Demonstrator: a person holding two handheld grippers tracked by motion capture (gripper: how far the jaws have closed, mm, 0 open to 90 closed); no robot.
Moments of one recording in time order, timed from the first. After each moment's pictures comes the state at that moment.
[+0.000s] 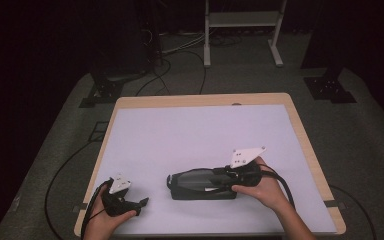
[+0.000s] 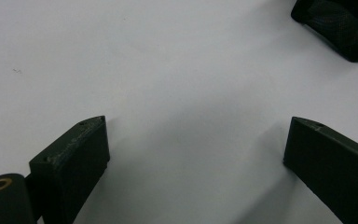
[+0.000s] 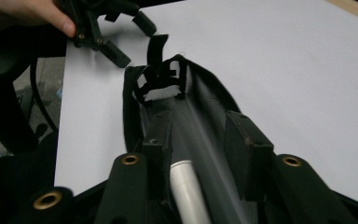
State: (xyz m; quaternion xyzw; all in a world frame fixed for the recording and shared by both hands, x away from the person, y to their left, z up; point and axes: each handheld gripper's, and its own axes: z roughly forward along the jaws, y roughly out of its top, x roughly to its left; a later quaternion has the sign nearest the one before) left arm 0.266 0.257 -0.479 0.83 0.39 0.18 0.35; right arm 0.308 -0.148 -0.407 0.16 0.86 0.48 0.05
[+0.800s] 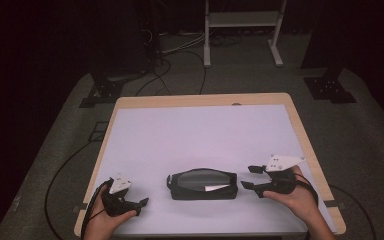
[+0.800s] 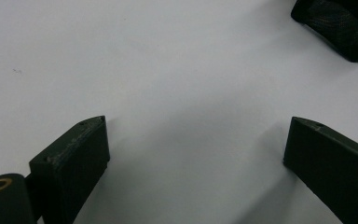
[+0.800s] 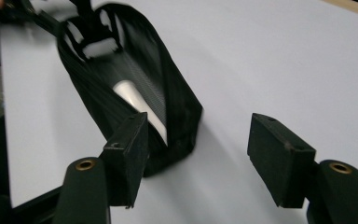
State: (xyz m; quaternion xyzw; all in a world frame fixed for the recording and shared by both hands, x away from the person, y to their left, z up) left arm 0.266 0.257 -0.479 0.83 0.39 0.18 0.35; right arm 0.290 -0.233 -0.428 0.27 0.84 0.46 0.11
